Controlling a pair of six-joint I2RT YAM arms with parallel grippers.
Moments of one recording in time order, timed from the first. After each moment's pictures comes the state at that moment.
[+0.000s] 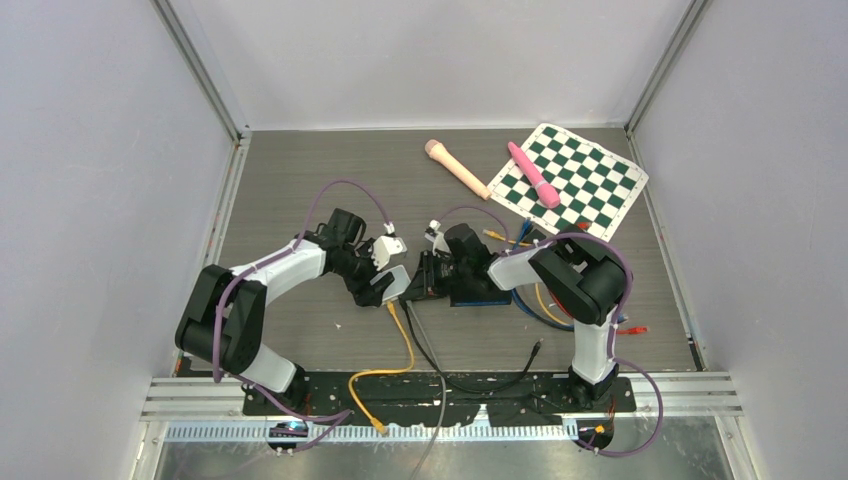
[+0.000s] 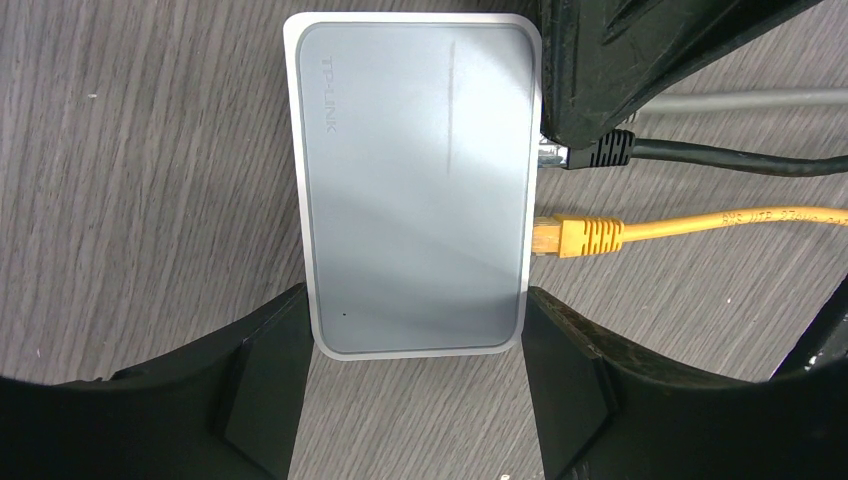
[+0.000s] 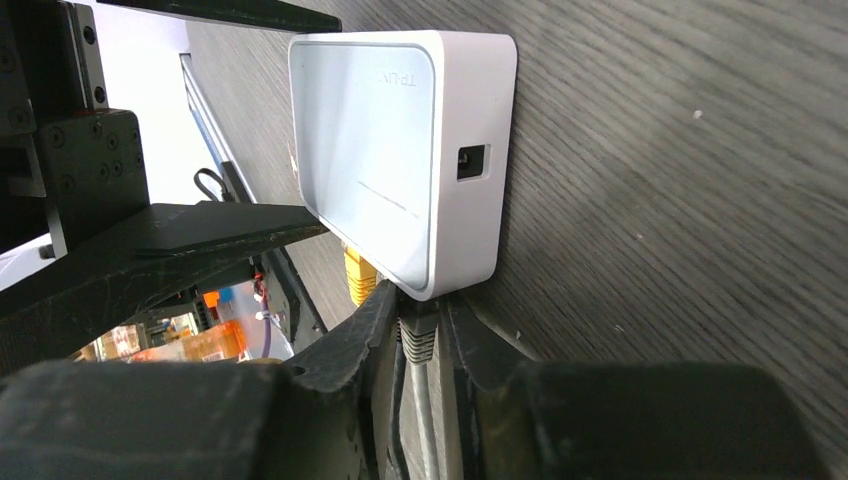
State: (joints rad) left arm -0.40 1.52 0.81 -0.49 0.47 0.63; right arm 0.73 1.92 0.83 0.41 -0.61 0.84
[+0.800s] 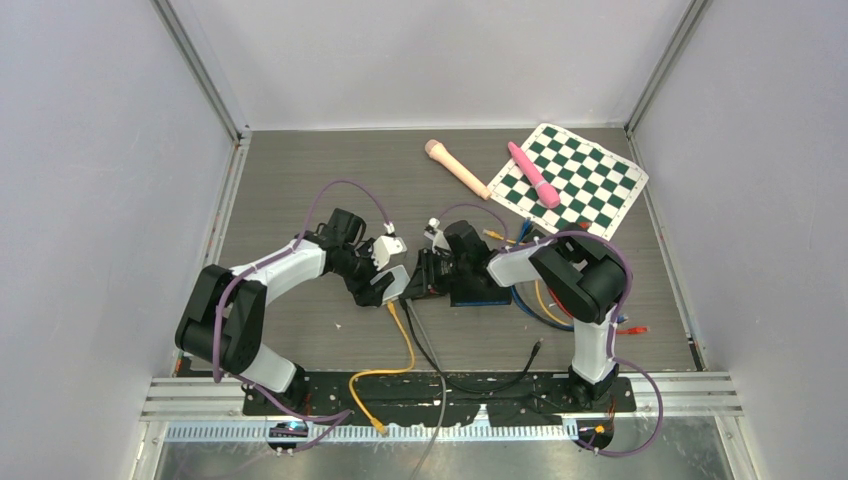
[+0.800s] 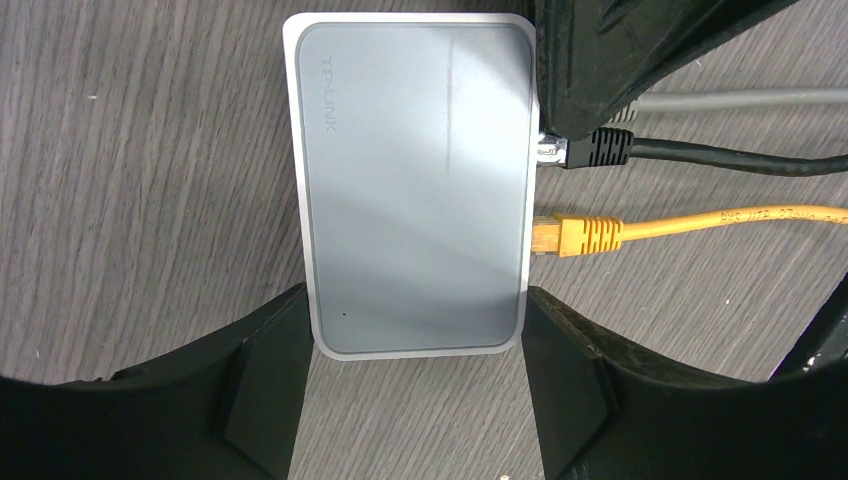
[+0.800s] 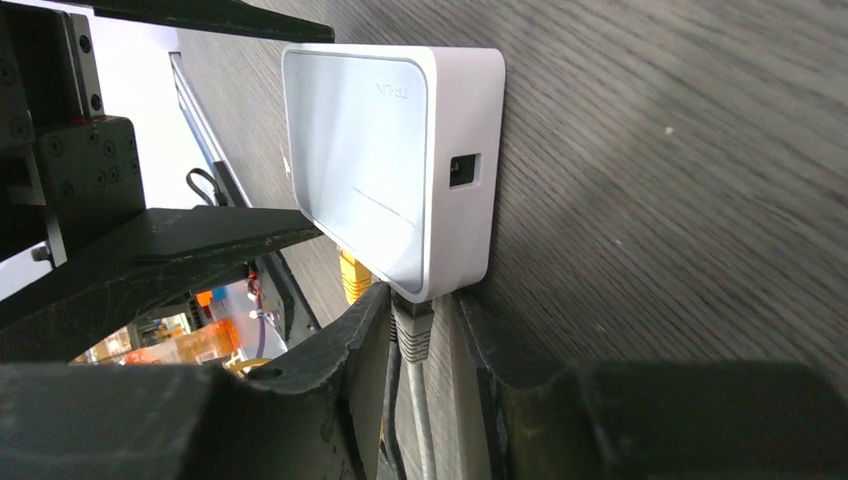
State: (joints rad) left arm -0.40 1.52 0.81 -0.49 0.47 0.63; right arm 0.71 1.92 0.86 0.35 -0.62 0.81
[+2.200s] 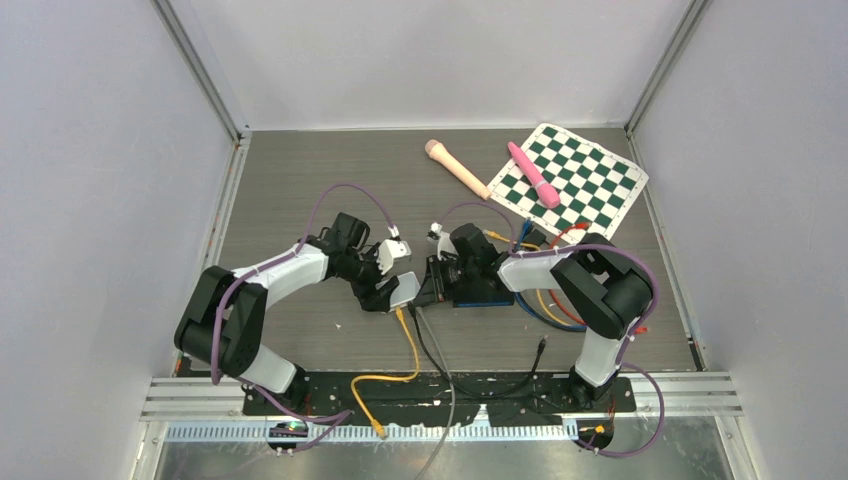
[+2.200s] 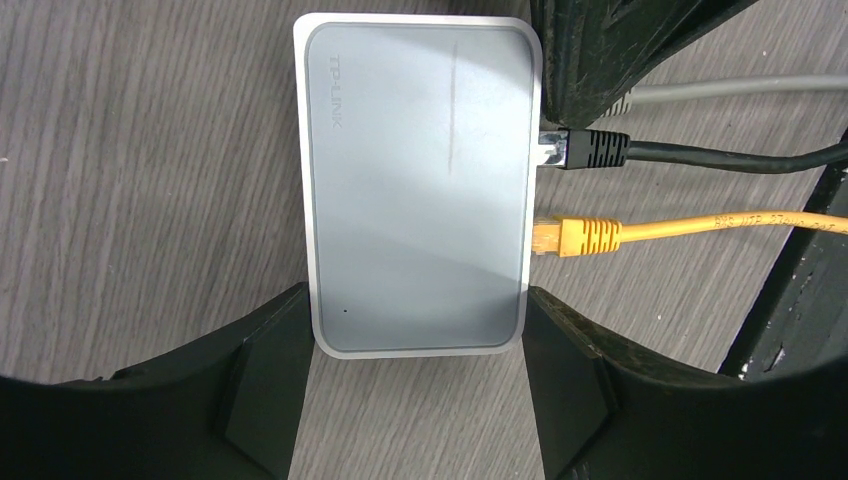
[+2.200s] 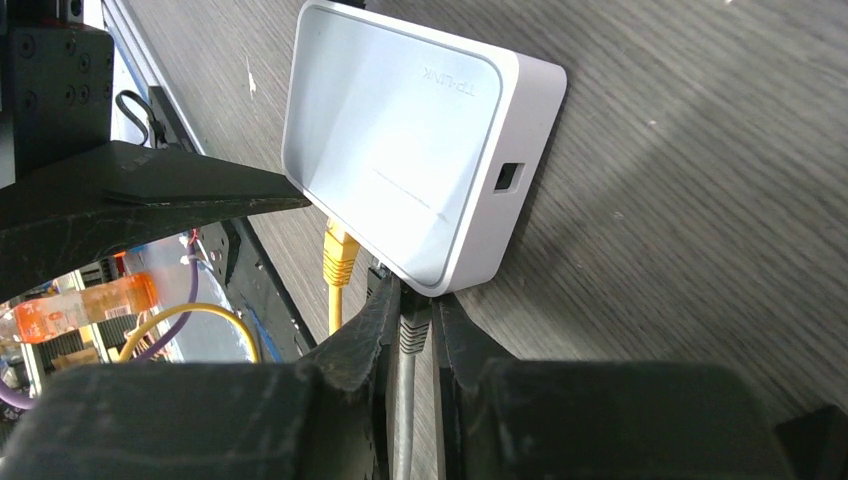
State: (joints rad) left arm -0.42 1.51 0.78 -0.44 0.55 0.59; right arm 0.73 1.78 0.79 0.22 -0.60 0.60
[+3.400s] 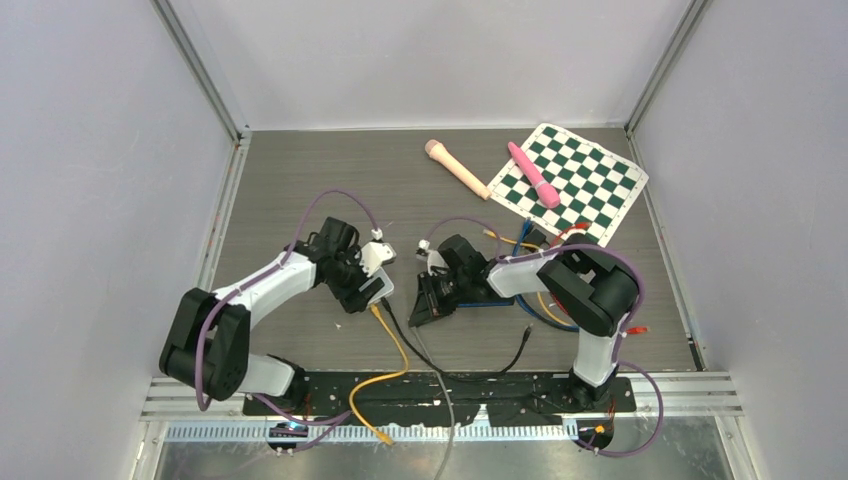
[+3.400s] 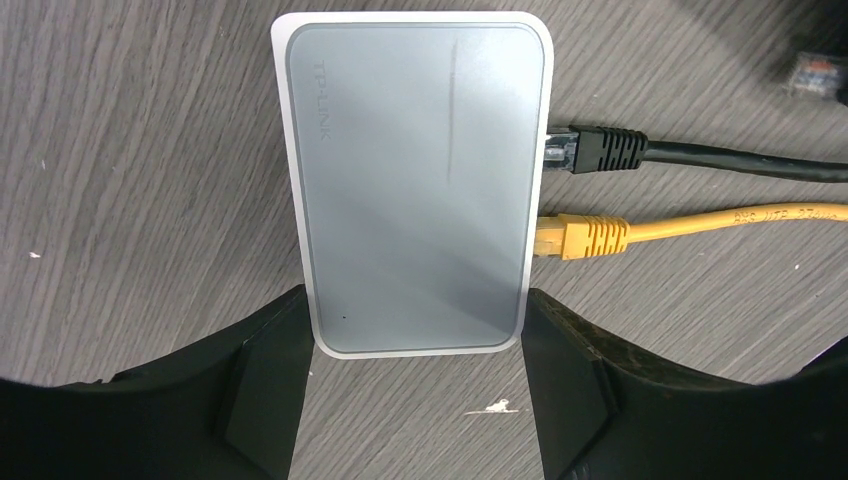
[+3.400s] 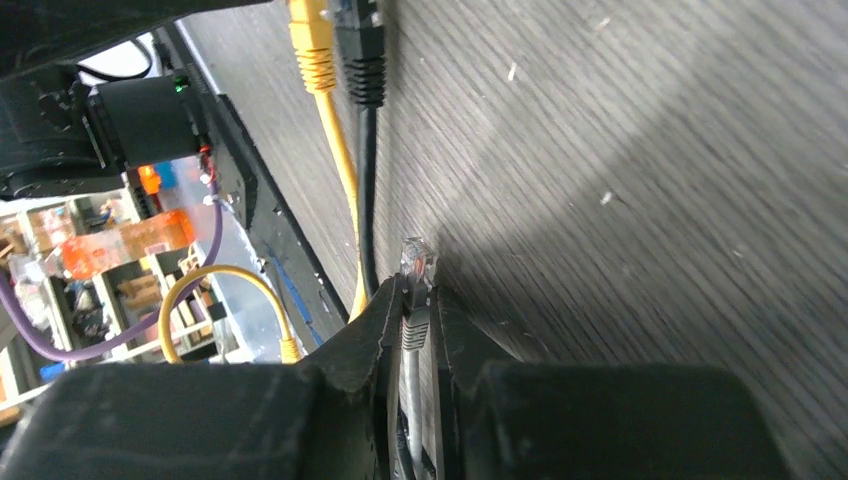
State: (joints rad) left arm -0.41 1.40 0.75 -0.55 0.24 0.54; right arm 0.80 1.85 0.81 0.20 -0.71 0.66
